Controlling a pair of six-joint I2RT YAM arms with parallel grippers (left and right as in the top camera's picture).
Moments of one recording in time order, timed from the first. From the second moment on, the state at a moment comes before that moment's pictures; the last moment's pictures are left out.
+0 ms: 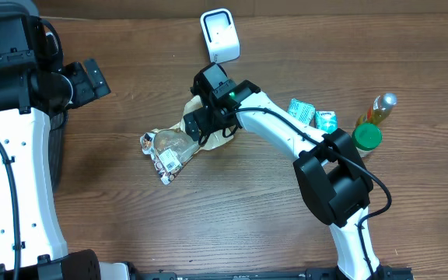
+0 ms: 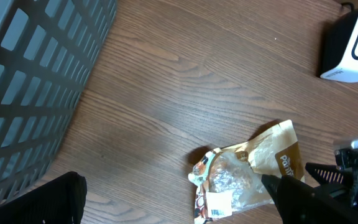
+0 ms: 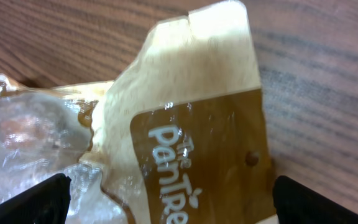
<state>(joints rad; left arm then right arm) 0.17 1.58 1.79 -1.27 0.02 -0.30 0.65 2.20 1.73 -0.70 -0.16 0.19</state>
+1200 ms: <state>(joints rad) 0.17 1.58 1.79 -1.27 0.02 -0.30 0.60 2.22 1.76 -0.86 -0.07 0.25</state>
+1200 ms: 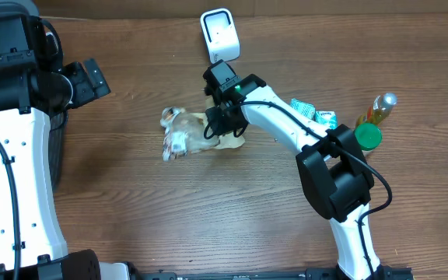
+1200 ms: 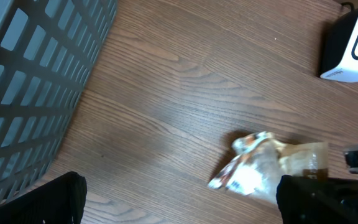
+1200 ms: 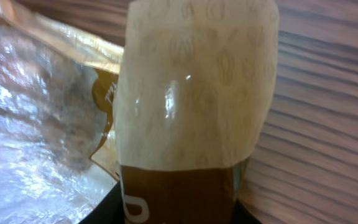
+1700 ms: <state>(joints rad) 0.17 1.58 1.79 -1.27 0.02 -0.30 0.58 2.21 1.65 -0.69 -0.05 0.37</state>
